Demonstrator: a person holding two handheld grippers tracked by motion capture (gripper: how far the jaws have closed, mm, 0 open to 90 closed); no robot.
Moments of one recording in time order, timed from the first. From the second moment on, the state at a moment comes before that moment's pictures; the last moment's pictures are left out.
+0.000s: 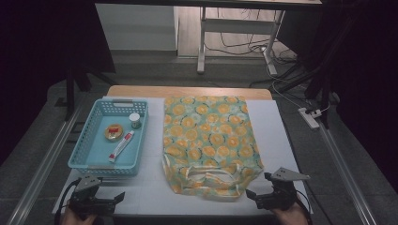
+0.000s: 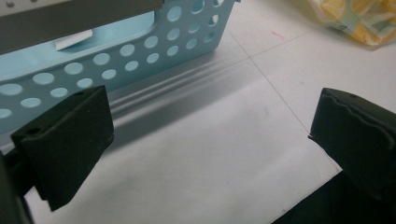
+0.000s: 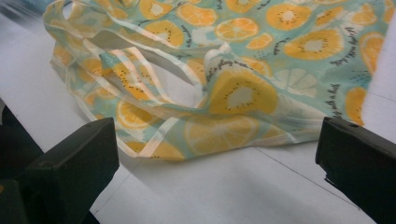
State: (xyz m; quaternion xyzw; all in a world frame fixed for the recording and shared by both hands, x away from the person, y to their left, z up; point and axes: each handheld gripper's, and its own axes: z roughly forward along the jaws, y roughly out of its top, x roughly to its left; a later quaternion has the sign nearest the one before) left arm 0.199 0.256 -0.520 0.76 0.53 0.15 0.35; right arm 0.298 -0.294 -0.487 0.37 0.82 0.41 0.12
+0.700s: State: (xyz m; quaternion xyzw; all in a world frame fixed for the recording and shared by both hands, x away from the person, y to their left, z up) left arm 0.200 0.257 -0.520 0.76 0.53 0.15 0.35; right arm 0.299 -0.252 -0.480 0.30 0.86 0.40 0.11
